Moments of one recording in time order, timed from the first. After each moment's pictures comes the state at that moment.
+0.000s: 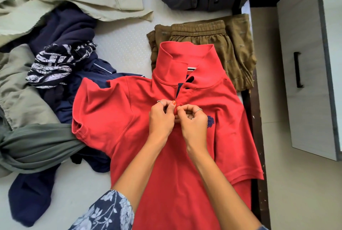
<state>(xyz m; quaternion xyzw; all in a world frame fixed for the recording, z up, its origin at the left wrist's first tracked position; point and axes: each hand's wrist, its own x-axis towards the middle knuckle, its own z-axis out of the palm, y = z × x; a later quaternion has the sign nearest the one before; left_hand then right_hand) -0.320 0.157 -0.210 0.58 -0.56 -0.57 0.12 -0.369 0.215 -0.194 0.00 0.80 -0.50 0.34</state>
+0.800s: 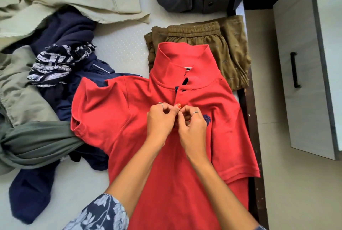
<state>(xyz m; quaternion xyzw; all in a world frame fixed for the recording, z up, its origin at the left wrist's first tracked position) -0.322 0.165 -0.183 0.59 -0.58 -0.56 0.07 -0.366 0.238 -0.190 -0.18 0.83 -0.46 0.25</state>
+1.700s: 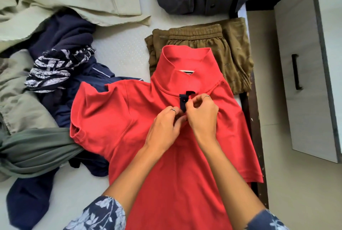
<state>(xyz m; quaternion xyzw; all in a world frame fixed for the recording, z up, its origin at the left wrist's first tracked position) -0.310 0.163 -0.206 0.36 -0.81 -0.45 0.05 -0.412 0.203 -0.191 -0.14 0.91 -0.34 0.21</state>
